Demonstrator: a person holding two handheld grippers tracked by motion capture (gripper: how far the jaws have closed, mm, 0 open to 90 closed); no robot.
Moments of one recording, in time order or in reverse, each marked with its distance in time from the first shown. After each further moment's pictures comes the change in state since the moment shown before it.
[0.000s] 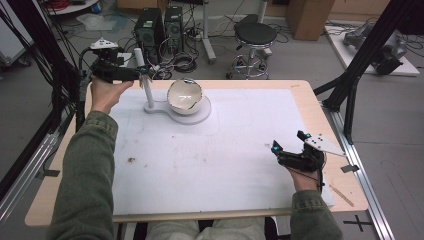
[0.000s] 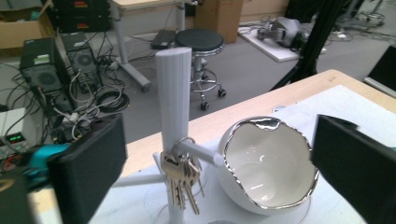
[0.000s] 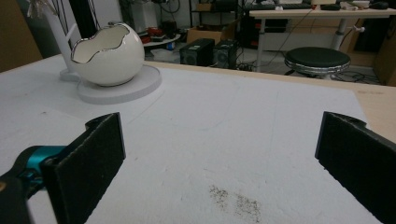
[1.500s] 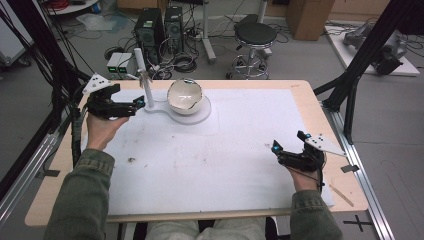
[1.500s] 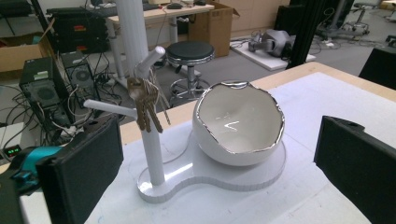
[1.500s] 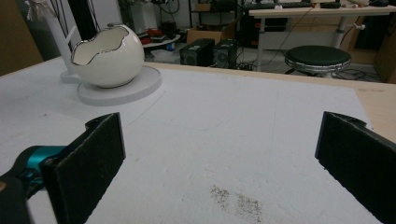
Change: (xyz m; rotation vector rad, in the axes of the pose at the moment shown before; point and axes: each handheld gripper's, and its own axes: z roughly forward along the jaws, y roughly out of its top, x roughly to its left) left arm -0.032 -0.074 -0.051 -0.098 -0.022 0.060; right arm 0.000 0.000 0.000 0.000 0.000 0.019
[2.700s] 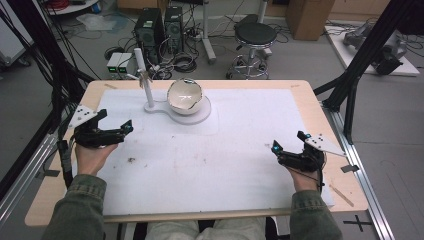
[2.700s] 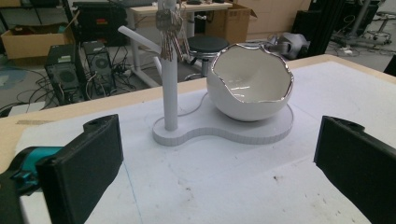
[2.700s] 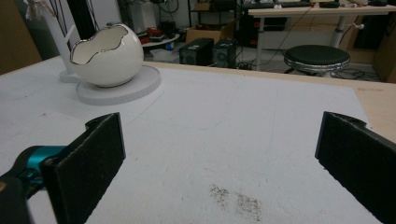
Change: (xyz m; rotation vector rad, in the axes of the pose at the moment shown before) left arm -0.004 -0.062 -0.047 -0.020 0.067 -0.044; right arm 0.000 0.000 0.000 0.002 -0.005 -0.001
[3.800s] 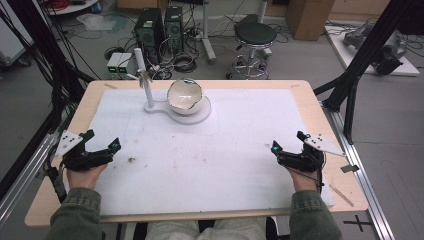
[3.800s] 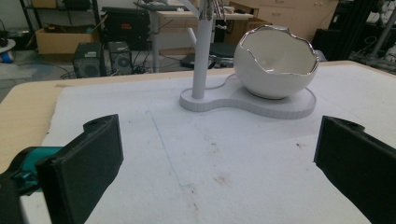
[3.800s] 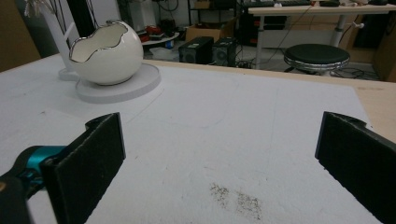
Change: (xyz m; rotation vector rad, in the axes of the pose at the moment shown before) left arm 0.015 -0.061 -0.037 -0.062 0.090 -0.068; right arm 0.001 0.000 0.001 0.006 -0.002 -0.007
